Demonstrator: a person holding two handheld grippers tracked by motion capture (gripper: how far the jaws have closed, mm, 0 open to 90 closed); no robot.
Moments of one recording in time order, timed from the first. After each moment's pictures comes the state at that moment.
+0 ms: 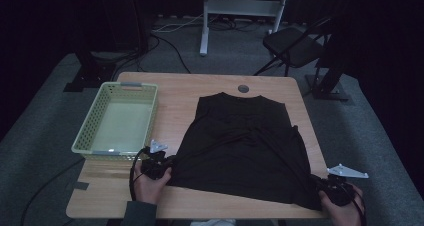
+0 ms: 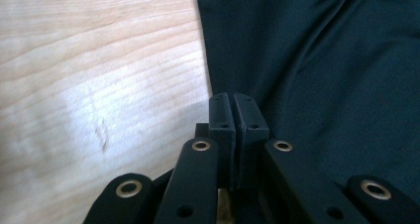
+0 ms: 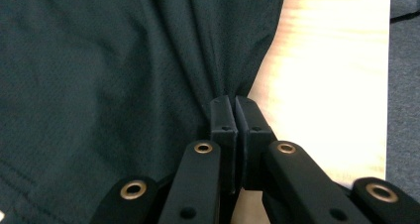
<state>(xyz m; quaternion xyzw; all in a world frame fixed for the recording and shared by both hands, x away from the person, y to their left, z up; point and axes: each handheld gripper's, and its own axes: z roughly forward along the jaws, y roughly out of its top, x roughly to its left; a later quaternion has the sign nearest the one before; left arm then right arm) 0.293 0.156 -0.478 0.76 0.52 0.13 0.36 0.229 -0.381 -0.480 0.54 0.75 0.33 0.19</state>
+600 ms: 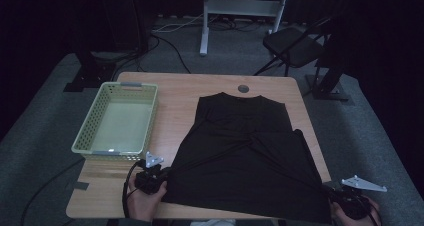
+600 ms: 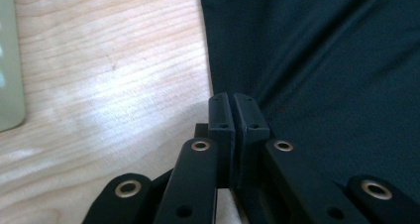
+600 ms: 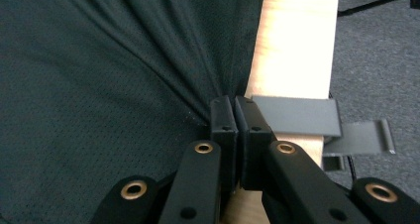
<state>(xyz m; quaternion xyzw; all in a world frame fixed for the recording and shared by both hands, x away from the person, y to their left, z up) 0.255 0.159 -0.474 0.77 0.52 0.14 0.34 0.196 -0.407 -0.478 0.56 0.74 0.32 0.18</state>
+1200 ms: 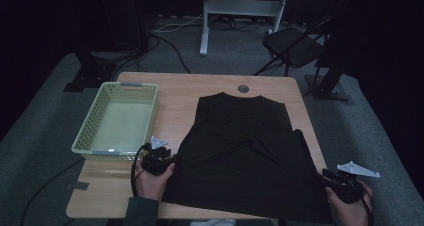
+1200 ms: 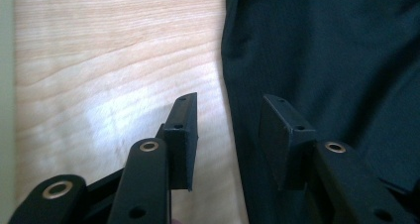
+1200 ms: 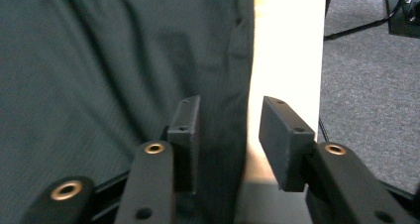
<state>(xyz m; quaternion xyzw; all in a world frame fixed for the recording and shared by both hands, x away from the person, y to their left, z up) 0.308 0.151 -0.476 0.75 0.53 0.15 0.36 0.235 -0.401 -0.473 0.56 0.72 0.34 0.22</state>
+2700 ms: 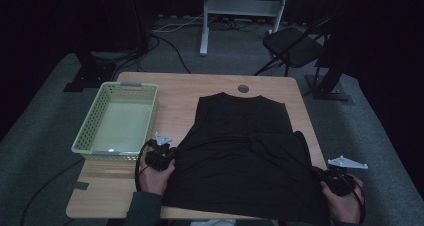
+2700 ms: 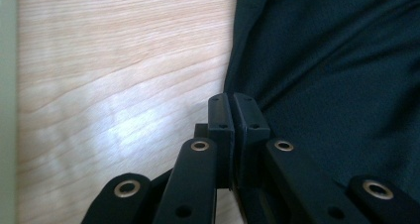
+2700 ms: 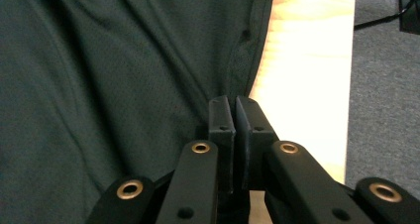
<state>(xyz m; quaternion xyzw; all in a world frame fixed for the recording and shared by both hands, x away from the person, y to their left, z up) 0.316 0.147 -0.476 0.76 0.53 0.18 0.33 0.253 -0.392 -0.479 0.55 0.74 0.32 0.21</state>
